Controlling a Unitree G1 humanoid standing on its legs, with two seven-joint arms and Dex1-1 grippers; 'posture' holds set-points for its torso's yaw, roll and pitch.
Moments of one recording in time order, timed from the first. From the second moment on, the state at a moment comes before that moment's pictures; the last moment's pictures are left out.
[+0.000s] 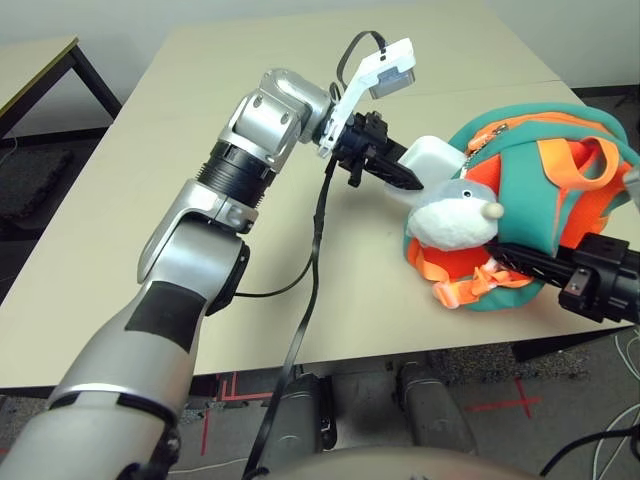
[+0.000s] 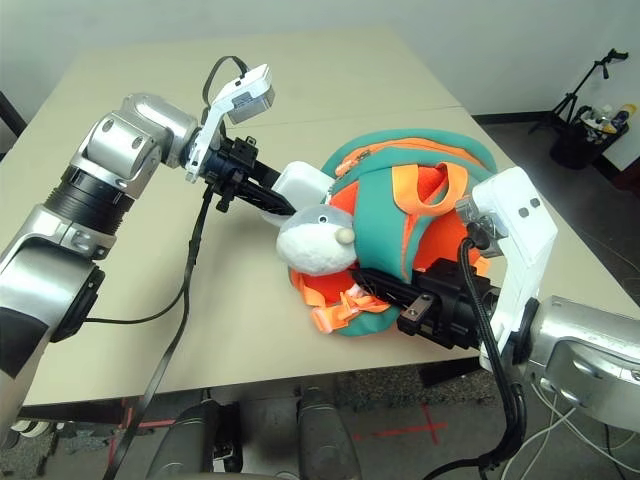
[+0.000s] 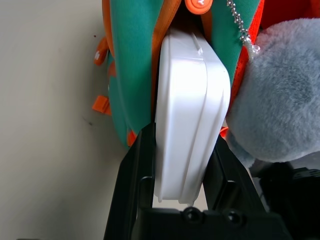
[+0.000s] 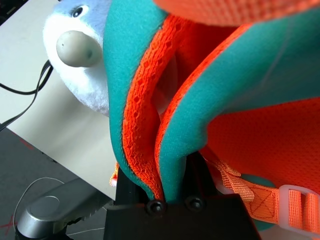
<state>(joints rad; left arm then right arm) -1.28 0.38 -0.39 0.52 -0.23 0.65 -1.51 0.16 -1.26 -0.58 -0.80 1.79 0.86 0.03</state>
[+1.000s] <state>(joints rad) -1.29 0.52 -0.27 0.34 -0.44 0.95 -1.50 0.09 -1.26 -0.53 -0.75 1.72 0.86 0.10</state>
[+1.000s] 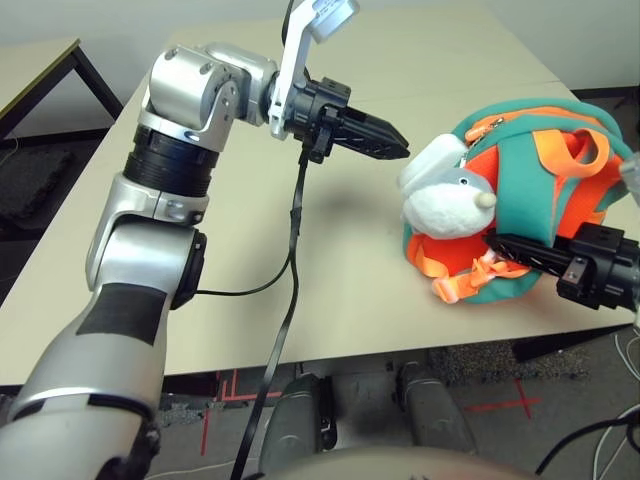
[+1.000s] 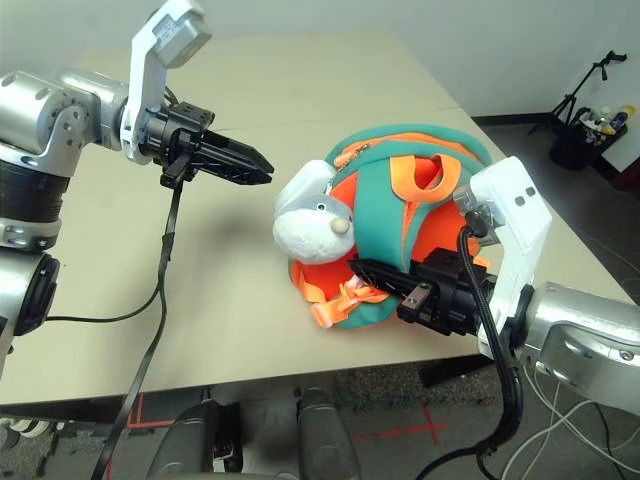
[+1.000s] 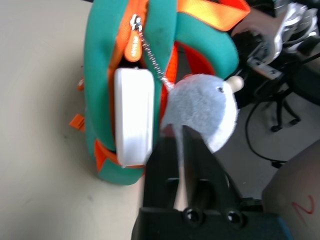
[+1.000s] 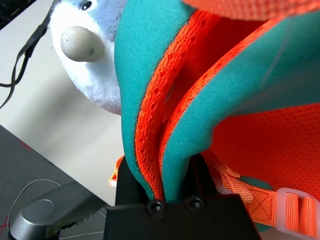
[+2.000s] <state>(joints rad) -1.26 0.38 -0.32 0.51 -0.33 0.81 -1.46 0.08 -1.26 -0.49 -0.76 1.72 0.86 0.09</state>
